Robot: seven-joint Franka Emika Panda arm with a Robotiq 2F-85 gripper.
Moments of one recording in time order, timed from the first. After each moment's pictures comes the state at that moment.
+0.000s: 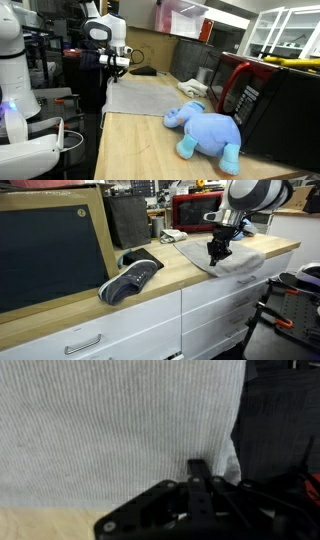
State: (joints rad) arm 0.19 -0.10 -0.07 -2.77 0.43 2.80 -1.37
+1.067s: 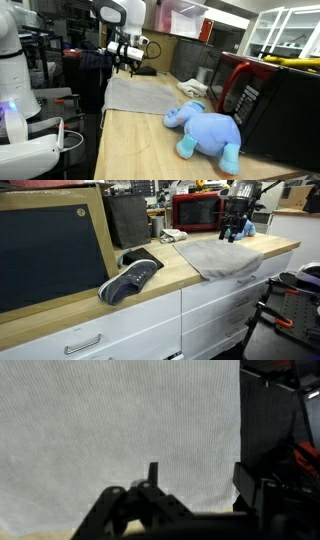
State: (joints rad) arm -0.01 -0.24 -0.24 -2.63 0.31 2.38 -1.42
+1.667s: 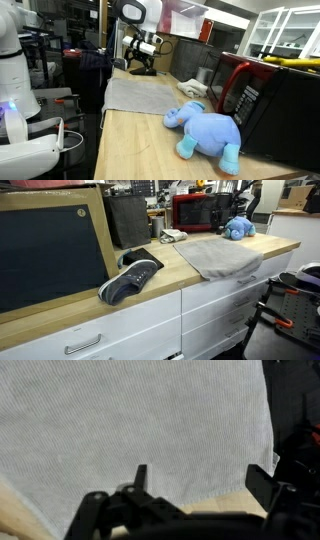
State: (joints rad) arm -0.04 -0.08 -0.19 -2.39 0.25 2.28 -1.16
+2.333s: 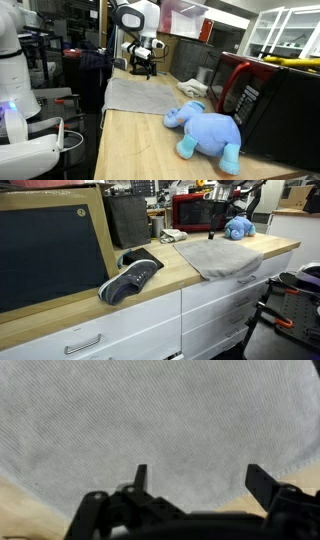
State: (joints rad) arm -0.06 -0.02 -0.15 -2.41 0.25 2.47 -0.85
